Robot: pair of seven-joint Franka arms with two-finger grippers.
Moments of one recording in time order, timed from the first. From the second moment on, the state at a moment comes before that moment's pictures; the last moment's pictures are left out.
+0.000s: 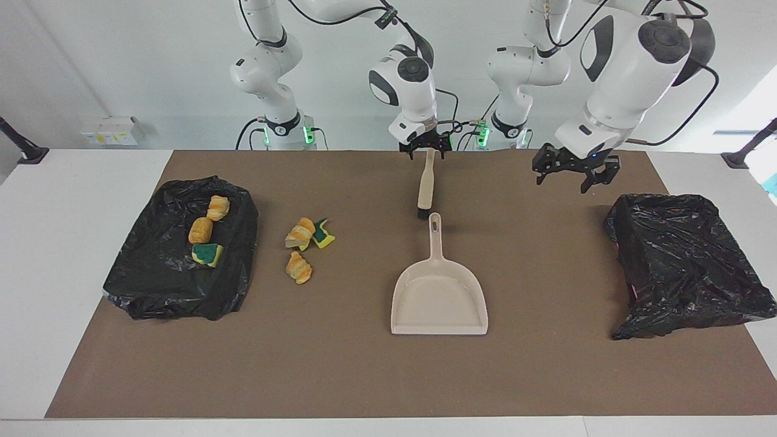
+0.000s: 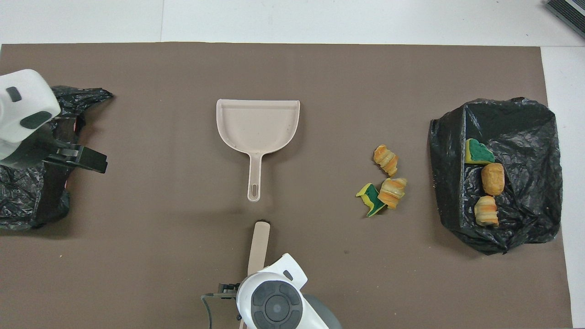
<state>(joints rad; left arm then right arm) -0.24 0.06 -0.01 -1.67 -0.02 1.66 0.06 0.96 0.07 0.02 -2.23 0.33 2.35 0.89</state>
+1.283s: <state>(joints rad) -0.55 0.30 -0.01 -1.80 -0.08 2.05 -0.43 0.99 0.06 0.02 -2.22 0.31 2.20 0.94</state>
